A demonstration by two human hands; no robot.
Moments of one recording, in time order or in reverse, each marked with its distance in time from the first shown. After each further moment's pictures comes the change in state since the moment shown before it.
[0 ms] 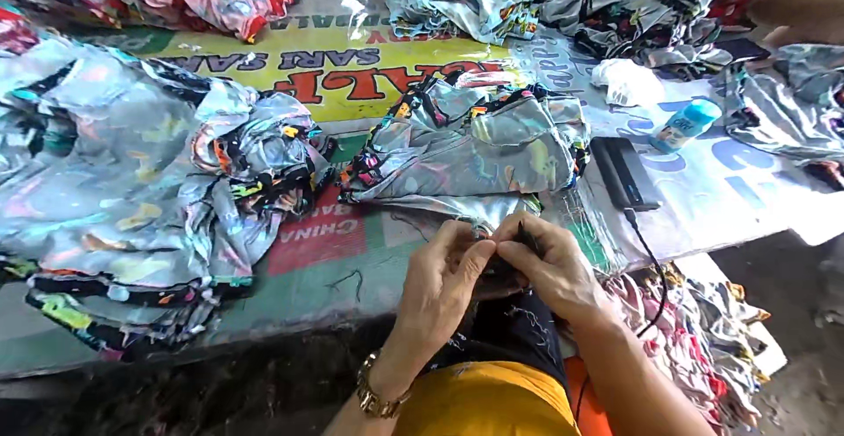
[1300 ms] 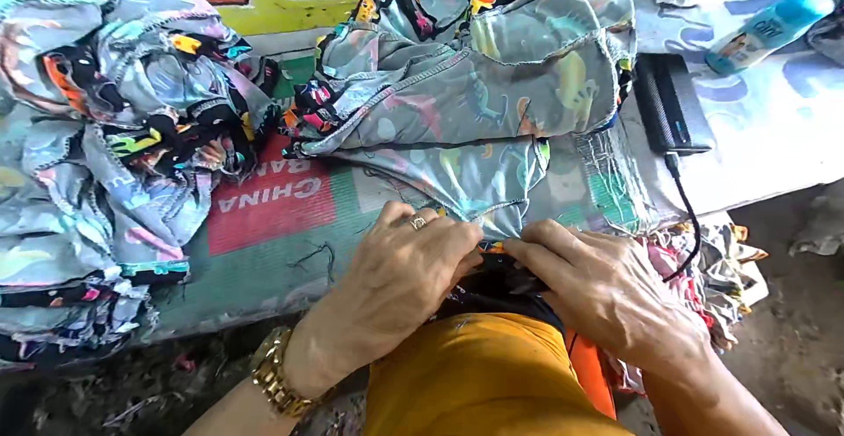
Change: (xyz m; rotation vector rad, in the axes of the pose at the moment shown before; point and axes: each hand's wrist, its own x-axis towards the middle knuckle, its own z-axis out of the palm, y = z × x) left_hand 0.002 -0.012 -0.043 0.791 -0.370 0.531; right_hand -0.045 -0.010 -0.015 -1.106 -0.275 -0.220
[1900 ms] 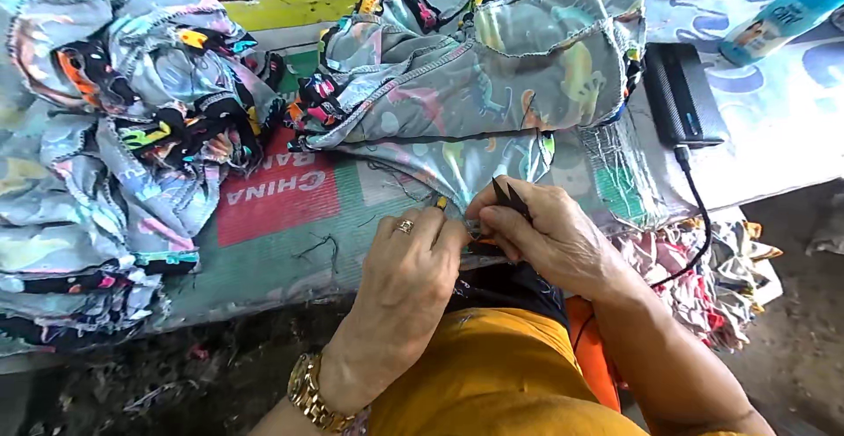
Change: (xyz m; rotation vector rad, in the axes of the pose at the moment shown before) left_hand -0.008 0.026 0.012 0.192 0.037 -0.227; right_hand 0.052 0.006 0.020 0.906 0.054 0.182
